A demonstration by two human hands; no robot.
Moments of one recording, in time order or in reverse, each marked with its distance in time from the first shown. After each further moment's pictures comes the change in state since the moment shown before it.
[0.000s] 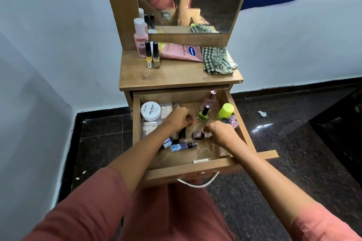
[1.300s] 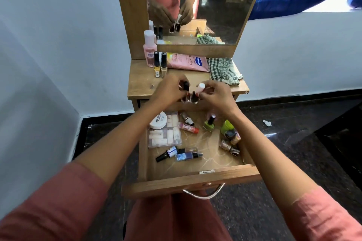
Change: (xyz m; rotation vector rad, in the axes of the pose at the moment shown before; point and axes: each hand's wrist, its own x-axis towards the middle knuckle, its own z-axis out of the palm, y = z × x) left_hand -0.013 0.034 -0.112 -0.068 0.366 0.059; right_hand 0.036 -0.028 -0.109 0.885 0.497 -0.050
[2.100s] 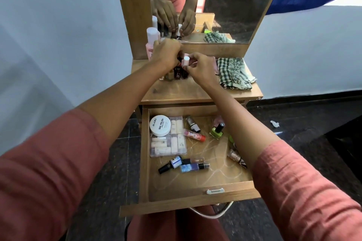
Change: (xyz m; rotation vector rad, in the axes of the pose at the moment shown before) left_hand 0.090 -0.011 -0.044 0.489 0.072 0.017; right_hand 0.101 -0.028 0.045 -0.003 0.098 -0.063
